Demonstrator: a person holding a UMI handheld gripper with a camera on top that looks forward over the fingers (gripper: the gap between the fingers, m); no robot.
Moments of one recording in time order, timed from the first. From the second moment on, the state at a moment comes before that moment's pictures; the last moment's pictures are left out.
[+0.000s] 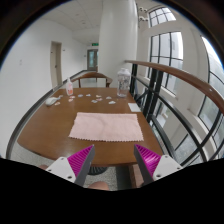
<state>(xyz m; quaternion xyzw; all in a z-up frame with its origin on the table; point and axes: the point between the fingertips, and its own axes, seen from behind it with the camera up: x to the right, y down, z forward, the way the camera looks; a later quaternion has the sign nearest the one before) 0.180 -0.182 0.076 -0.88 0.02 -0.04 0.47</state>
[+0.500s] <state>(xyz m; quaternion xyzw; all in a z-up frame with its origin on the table) 0.039 -0.041 0.038 -0.88 -0.08 0.00 0.46</state>
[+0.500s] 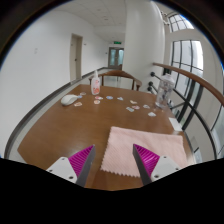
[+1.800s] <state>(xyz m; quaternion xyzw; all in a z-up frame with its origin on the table) 0.278 -0.043 0.051 -0.87 0.07 -0.08 0.47</state>
